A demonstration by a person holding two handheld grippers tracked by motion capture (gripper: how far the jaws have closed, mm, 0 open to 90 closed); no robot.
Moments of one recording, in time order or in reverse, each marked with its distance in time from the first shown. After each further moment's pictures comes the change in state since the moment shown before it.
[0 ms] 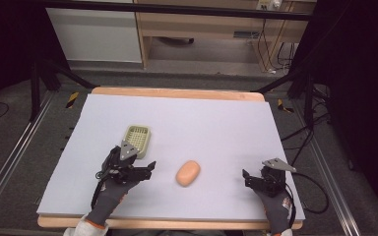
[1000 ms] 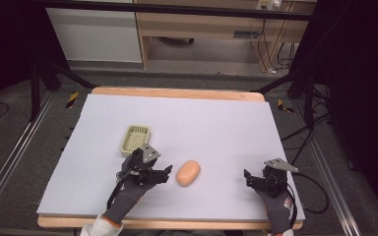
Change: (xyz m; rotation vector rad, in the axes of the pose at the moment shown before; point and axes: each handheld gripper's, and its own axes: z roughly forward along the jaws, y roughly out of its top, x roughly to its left) left arm -0.037 0.008 0.026 0.031 -0.049 0.071; right arm -0.004 -0.001 -0.001 -0.001 -0.002 0.010
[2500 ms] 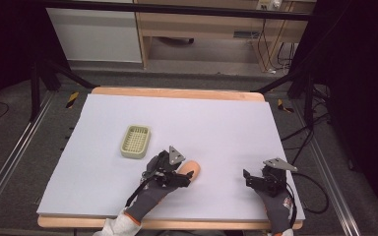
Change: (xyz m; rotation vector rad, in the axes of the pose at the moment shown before) left arm -0.045 0.013 0.043 0.046 -0.097 0.049; right arm 0.000 0.000 0.002 0.010 0.006 -0.002
